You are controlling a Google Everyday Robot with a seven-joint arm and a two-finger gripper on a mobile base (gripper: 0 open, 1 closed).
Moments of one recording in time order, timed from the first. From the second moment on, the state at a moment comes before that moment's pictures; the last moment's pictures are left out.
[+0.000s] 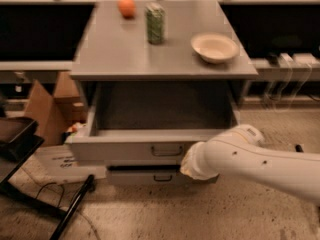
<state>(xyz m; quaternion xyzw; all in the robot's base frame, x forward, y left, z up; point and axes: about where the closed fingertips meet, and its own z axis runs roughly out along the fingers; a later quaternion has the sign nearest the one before) 0.483 -0.080 0.608 -0.63 0.74 0.00 0.24</state>
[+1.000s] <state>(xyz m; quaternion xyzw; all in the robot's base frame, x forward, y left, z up) 0.575 -0.098 0.601 -0.66 0.72 -0.01 0.21</state>
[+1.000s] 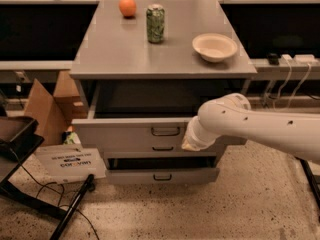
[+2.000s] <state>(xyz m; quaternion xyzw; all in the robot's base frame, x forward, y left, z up) 0.635 -0.100 0.627 -0.66 0.72 -0.04 0.23</state>
